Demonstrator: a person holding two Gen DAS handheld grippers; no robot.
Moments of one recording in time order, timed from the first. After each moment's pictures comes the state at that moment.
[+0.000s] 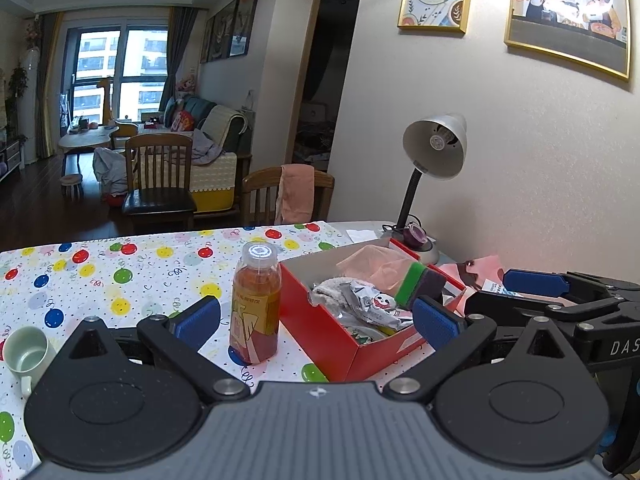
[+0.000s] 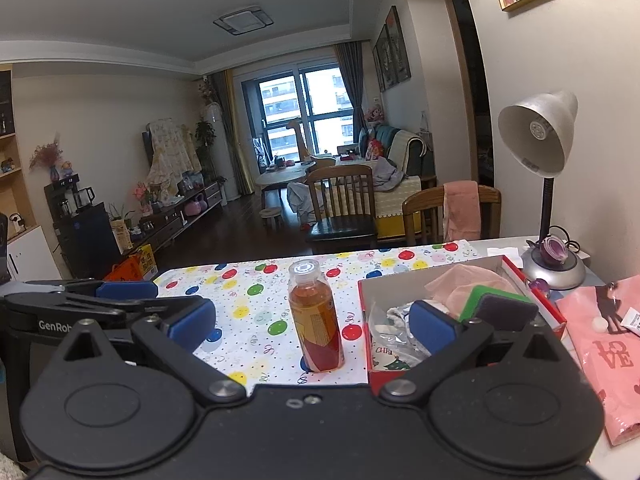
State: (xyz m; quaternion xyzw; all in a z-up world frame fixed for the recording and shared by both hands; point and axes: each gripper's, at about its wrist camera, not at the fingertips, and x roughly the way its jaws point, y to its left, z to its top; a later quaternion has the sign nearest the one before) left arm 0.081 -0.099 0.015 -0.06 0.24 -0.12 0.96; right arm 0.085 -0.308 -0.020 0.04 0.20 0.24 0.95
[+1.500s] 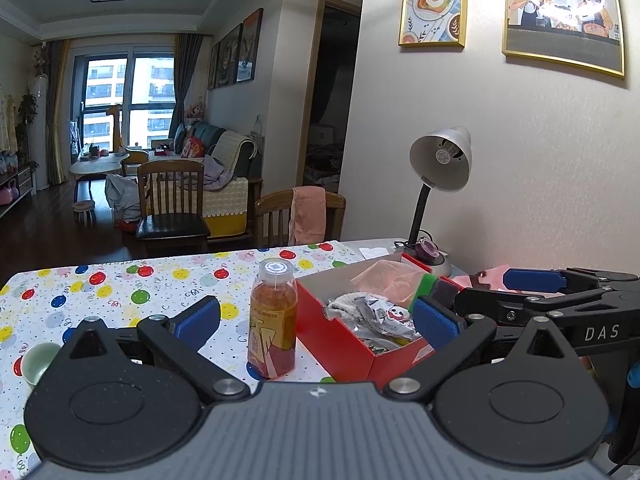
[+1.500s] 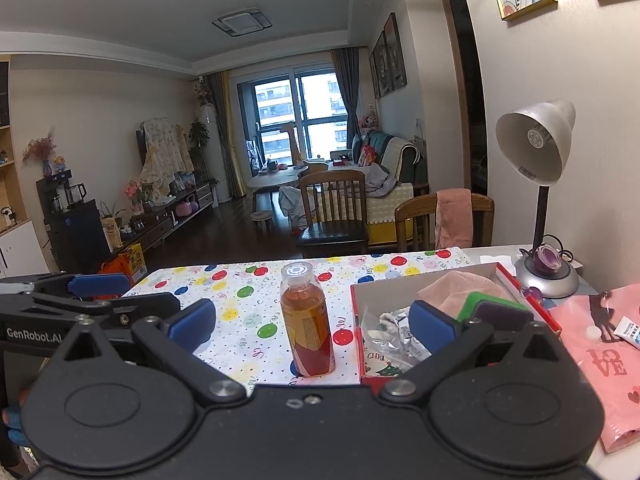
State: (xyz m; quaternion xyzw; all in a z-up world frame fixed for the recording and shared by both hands) left arm 0.064 -0.098 0.013 -0.04 0.20 -0.10 0.97; right arm 0.091 -0.305 -0.023 0.03 0.19 0.23 0.95
